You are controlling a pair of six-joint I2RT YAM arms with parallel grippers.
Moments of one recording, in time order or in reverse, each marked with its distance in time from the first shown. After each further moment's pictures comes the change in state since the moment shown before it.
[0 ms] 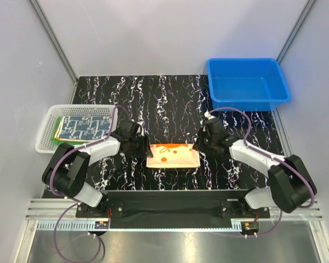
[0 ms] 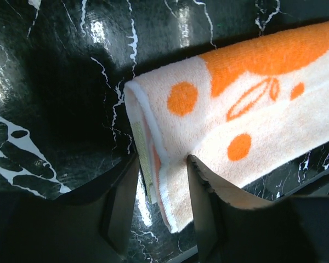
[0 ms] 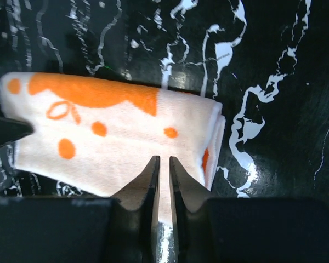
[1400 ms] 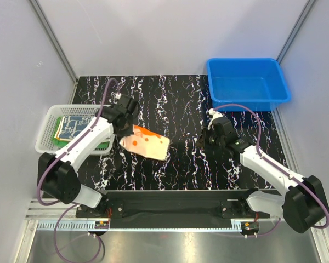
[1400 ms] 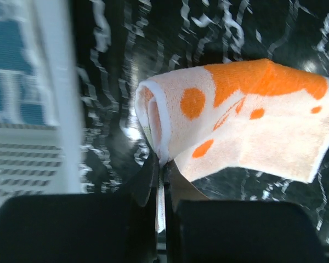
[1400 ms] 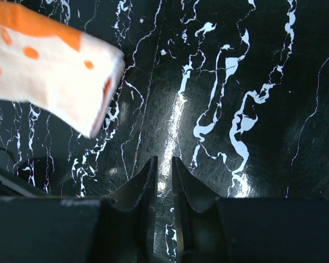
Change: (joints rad) left arm -0.001 -0.050 0.485 -0.636 -0.545 0.106; right arm 0.000 -0.232 0.013 -0.105 -0.002 -0.086
